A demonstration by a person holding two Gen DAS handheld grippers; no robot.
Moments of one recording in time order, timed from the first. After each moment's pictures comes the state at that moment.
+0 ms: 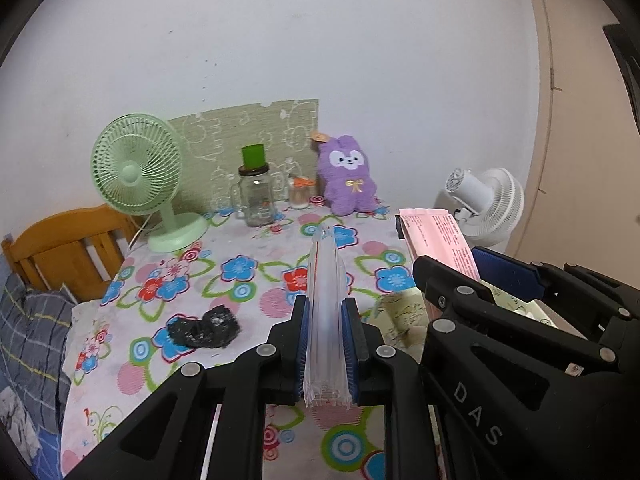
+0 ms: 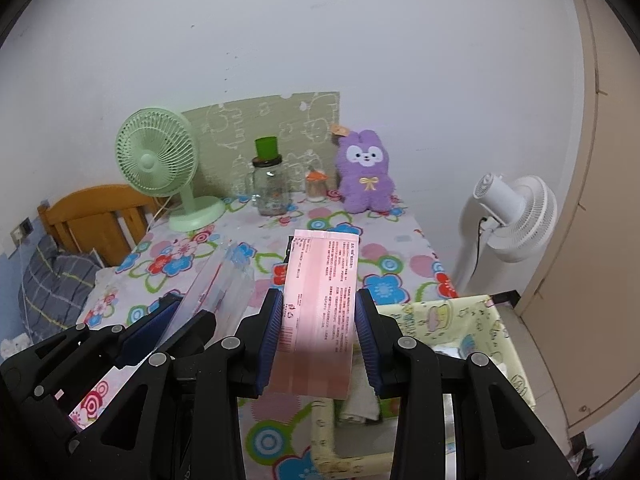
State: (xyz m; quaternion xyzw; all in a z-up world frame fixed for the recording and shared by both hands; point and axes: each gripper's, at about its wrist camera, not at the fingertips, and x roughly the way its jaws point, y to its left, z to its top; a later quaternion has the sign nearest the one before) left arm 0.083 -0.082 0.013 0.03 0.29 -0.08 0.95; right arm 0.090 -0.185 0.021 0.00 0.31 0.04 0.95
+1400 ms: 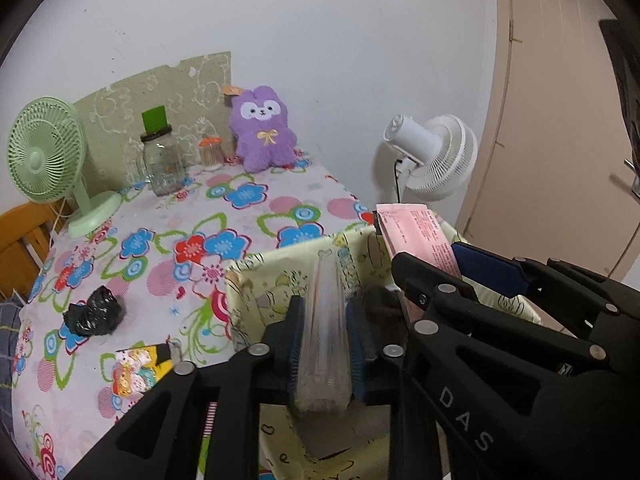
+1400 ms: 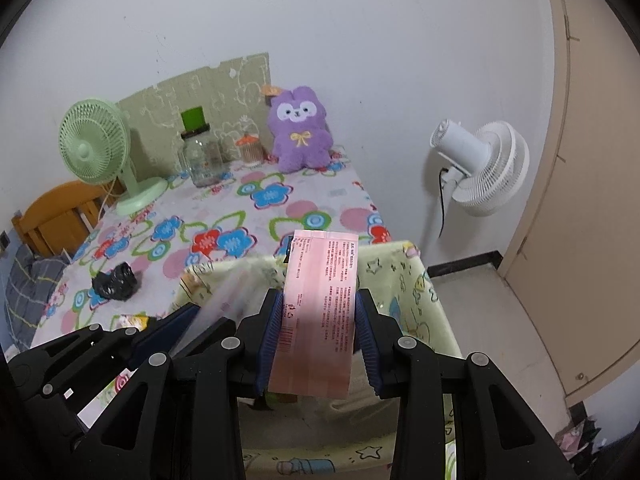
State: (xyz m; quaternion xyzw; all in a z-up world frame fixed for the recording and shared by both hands) left arm 0.109 -0.183 -0.042 0.05 0.35 -0.17 0.92; right arm 0.107 -0.288 -0.041 0.03 0.36 0.00 0.93
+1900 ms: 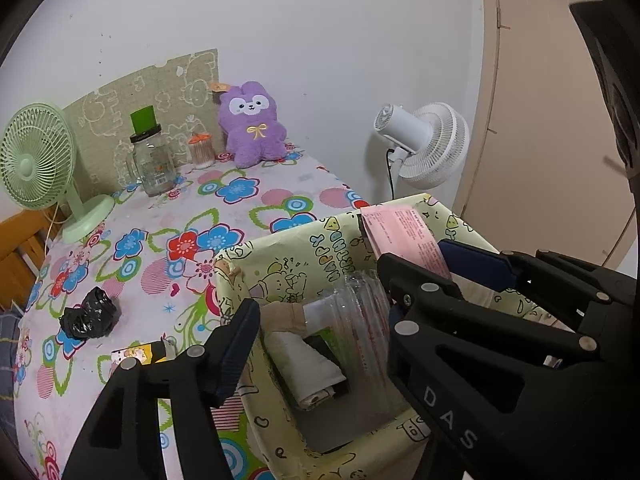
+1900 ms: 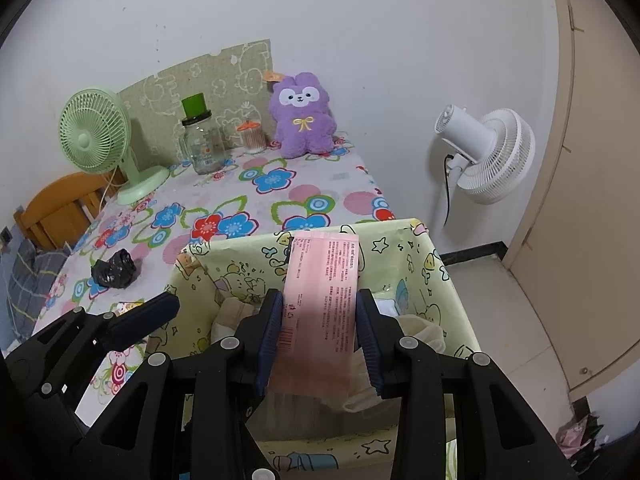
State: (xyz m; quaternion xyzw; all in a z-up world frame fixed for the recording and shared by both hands) left arm 0.107 -0.185 -0.050 0.07 0.35 -0.18 0.92; right arm 0.106 -0.288 -0.054 0.04 0.38 0.01 0.93
